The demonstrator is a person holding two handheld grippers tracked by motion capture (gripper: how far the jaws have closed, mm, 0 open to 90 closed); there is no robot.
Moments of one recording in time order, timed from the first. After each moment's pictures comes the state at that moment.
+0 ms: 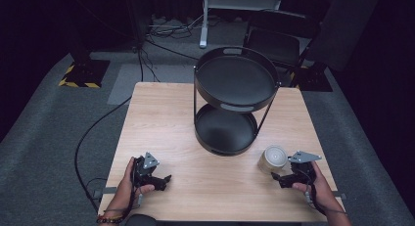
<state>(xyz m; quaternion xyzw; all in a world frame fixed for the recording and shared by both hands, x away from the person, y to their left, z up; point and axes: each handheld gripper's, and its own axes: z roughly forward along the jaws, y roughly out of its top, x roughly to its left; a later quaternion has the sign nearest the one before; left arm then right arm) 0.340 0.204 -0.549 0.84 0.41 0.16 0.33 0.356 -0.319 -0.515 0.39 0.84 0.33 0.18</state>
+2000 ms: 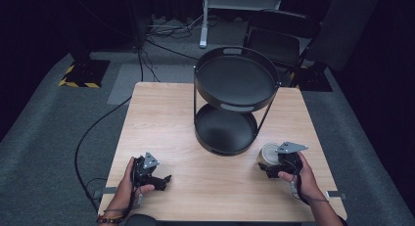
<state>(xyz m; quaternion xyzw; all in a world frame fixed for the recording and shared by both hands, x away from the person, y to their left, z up) 0.340 0.204 -0.549 0.84 0.41 0.16 0.33 0.377 -0.278 -0.494 0.37 0.84 0.35 0.17</state>
